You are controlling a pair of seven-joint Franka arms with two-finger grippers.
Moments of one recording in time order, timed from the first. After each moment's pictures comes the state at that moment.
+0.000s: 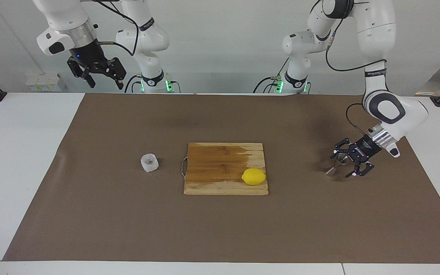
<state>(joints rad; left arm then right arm) 0.16 0.28 0.05 -2.06 -0.99 2.21 -1.05 0.03 -0.13 -0.02 -1.65 0.04 1.49 0.14</state>
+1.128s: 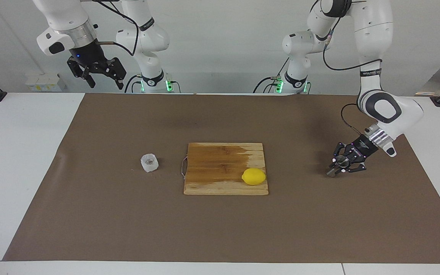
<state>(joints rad) 0.13 0.27 0.05 -2.07 -1.04 2.23 -1.05 0.03 -0.13 -0.02 -1.65 0.04 1.49 0.14</state>
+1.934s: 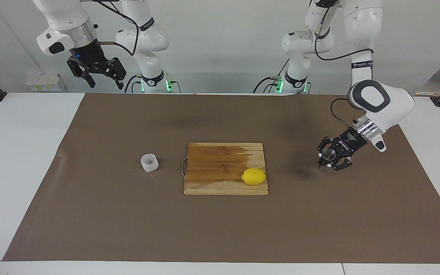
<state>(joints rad) -0.05 0.14 0.04 -2.07 -1.08 2.26 -1.17 0.03 -0.13 -0.02 -1.65 0.04 1.49 0.14</state>
